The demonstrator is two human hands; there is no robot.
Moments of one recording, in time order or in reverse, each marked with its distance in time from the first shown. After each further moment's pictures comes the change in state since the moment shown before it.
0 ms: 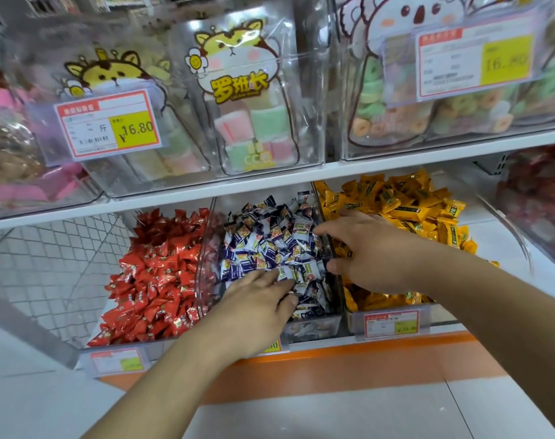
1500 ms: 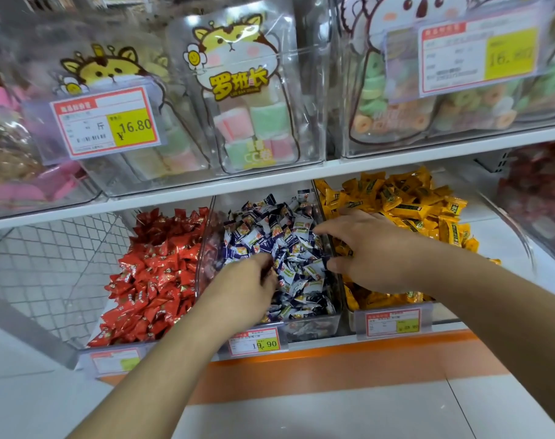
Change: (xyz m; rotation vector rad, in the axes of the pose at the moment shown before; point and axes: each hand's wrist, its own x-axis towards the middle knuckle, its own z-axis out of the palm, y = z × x) left_hand 0.007 -0.006 -0.016 -0.257 0.260 -0.103; right_hand 0.004 0.004 0.004 -0.002 -0.001 -0.014
